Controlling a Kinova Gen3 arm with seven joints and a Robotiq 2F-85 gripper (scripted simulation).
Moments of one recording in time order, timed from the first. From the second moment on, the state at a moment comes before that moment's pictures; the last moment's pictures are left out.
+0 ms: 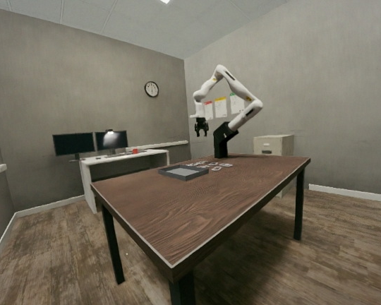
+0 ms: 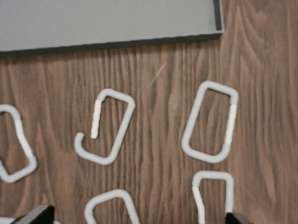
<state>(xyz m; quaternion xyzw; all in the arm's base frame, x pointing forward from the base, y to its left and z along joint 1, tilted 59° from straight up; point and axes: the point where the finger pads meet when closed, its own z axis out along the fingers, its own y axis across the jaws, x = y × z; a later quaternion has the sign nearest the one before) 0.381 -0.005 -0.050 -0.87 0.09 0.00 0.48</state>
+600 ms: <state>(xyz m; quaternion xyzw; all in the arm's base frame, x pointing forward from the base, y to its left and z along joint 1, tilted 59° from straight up) 0.344 0.020 -0.101 -0.87 0.09 0.00 0.48</state>
